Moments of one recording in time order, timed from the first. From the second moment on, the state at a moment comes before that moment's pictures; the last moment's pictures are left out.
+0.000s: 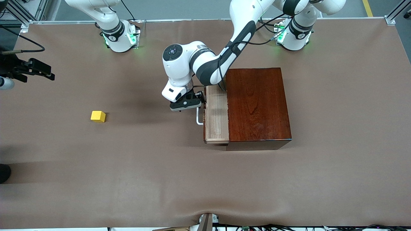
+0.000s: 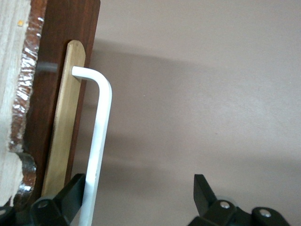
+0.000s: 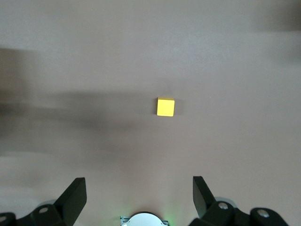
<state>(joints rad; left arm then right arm) -1.00 0.87 0.07 -1.11 0.14 2.05 -1.16 0.06 -0.01 -0.11 -1.57 0.03 1.43 -0.09</state>
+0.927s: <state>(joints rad) -1.00 0.84 0.07 -1.05 0.13 1.96 -1.17 0.06 -0.01 -0.11 -1.57 0.03 1.43 -0.09</state>
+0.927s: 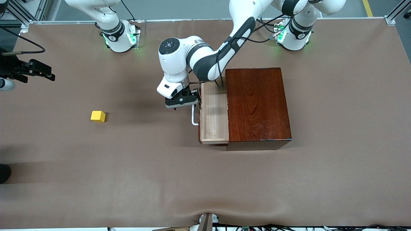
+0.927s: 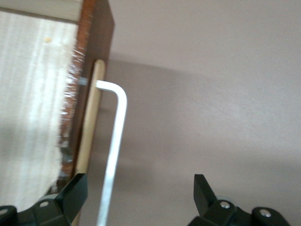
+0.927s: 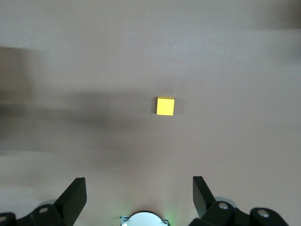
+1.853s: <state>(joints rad) -0.57 0.42 0.10 -1.06 0.13 1.52 -0.74 0.04 0.10 -0.12 -1.57 -0.02 1.41 -0.09</state>
